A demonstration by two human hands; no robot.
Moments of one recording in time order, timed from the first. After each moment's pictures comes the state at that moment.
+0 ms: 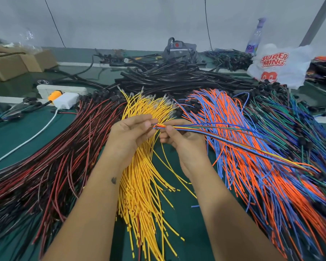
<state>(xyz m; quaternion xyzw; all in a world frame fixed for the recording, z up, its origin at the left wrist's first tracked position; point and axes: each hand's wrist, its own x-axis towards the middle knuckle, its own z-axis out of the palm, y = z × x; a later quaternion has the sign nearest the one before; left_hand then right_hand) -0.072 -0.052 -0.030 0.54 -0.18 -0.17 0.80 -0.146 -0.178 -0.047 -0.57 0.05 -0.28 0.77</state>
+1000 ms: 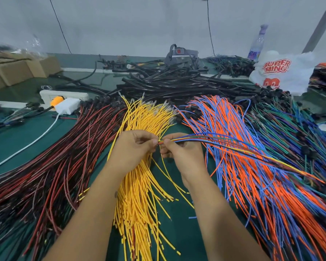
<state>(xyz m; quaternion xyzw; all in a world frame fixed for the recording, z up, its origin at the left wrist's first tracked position) -0.075 -0.055 -0.036 0.77 -0.26 -0.07 0.59 -0.144 -0.181 -0.050 -0.63 0.17 -0.23 0.72</state>
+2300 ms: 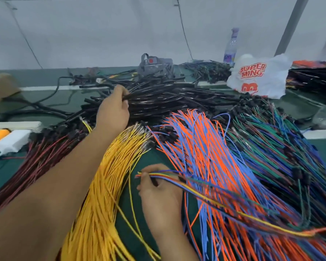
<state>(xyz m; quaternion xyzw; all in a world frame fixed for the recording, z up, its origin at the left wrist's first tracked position) 0.079 -0.177 0.014 0.87 -0.29 0.19 0.36 -0.128 -0.188 -0.061 -0.69 0.27 -0.28 0.62</state>
